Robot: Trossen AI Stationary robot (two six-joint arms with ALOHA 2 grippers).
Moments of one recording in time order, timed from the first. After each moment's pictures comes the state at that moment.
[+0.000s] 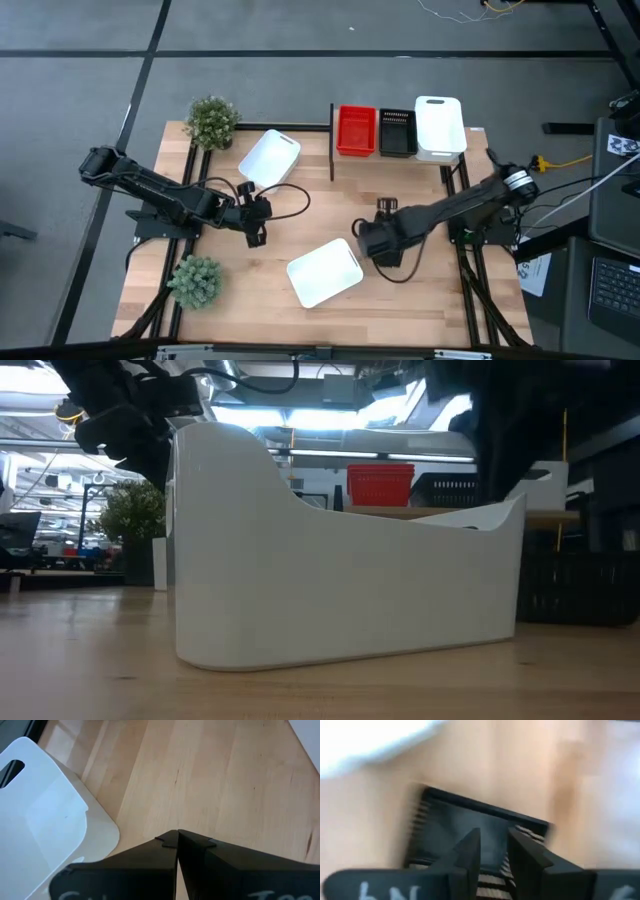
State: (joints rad) left arm -0.27 1.18 0.71 -0.51 -0.53 -0.33; right arm 0.35 1.66 1.28 -1.11 0.31 0.34
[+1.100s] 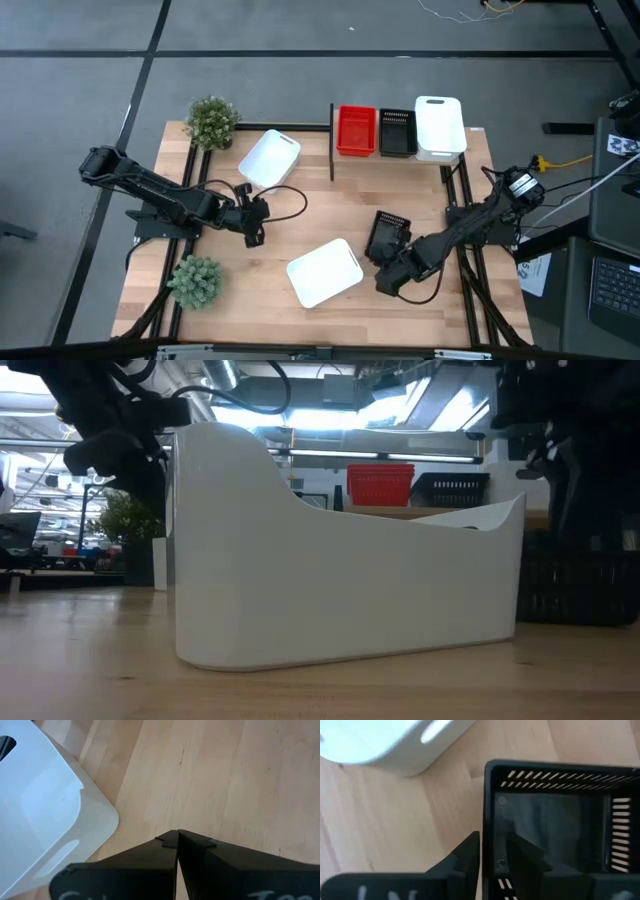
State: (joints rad) left arm -0.27 1.18 0.65 -0.49 -0.53 -0.36; right arm 0.59 1.64 1.04 -0.79 0.31 0.86
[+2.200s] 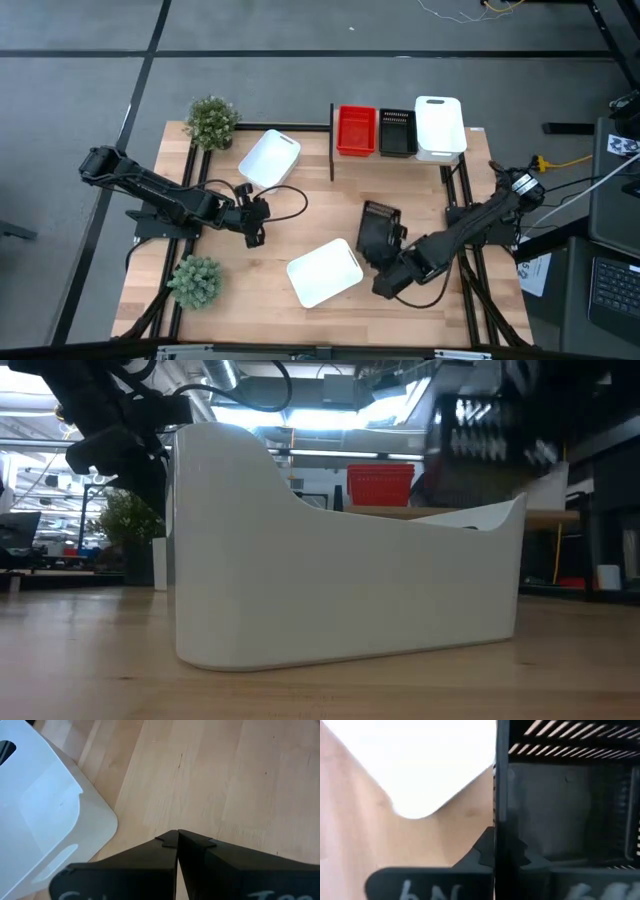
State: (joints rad) left arm -0.27 1.18 0.65 -0.48 -0.53 -0.36; right arm 0.59 1.64 1.29 -0.99 0.43 0.77
